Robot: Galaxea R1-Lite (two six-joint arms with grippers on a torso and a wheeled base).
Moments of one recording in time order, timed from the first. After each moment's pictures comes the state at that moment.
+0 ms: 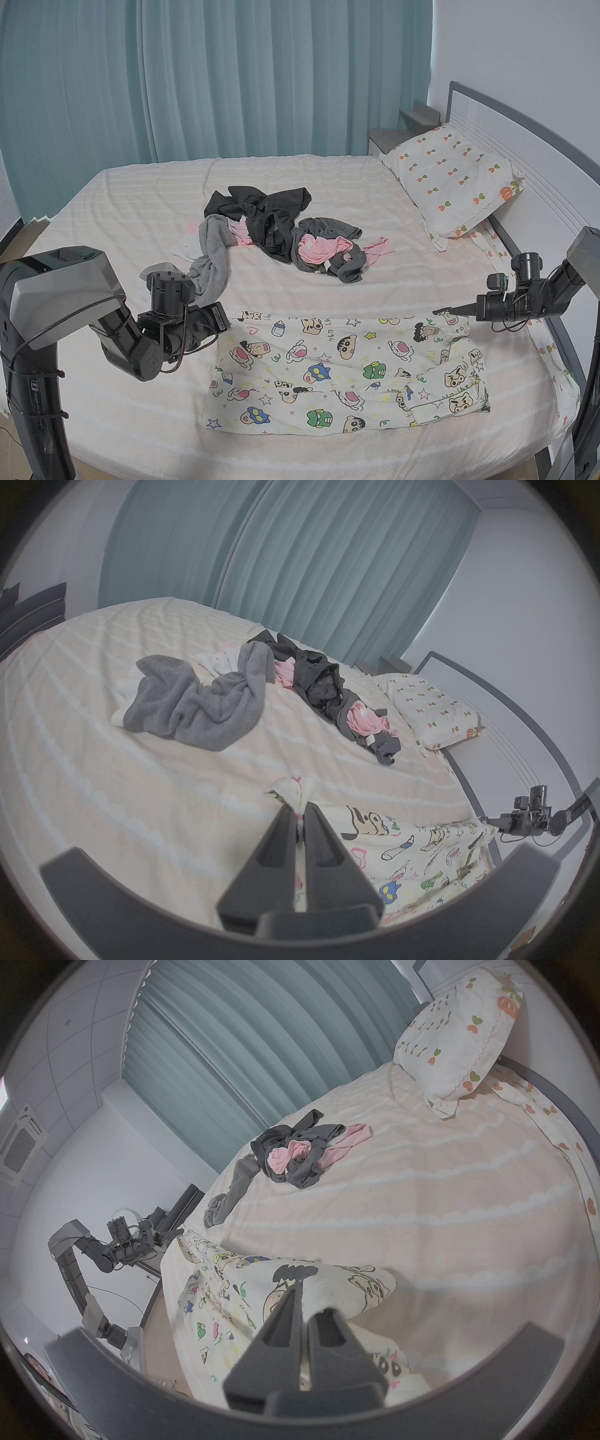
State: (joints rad) left arm -0.28 2.24 -0.78 -0.95 0.03 -0.52; right arm -0.16 2.30 -1.05 -0.43 0.82 -0.04
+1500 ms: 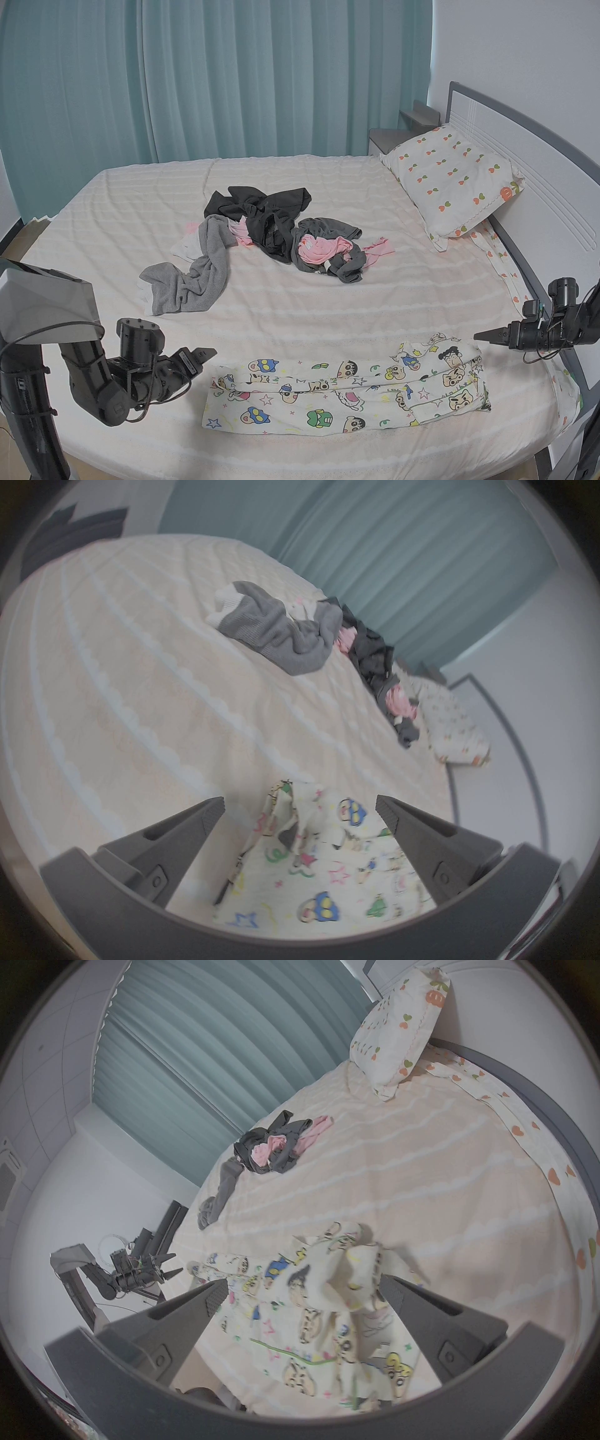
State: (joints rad) left arm -0.22 2.15 -0.34 -1.16 -0.07 -0.91; right arm -0.27 2.05 -0.64 -0.52 0.80 0.01
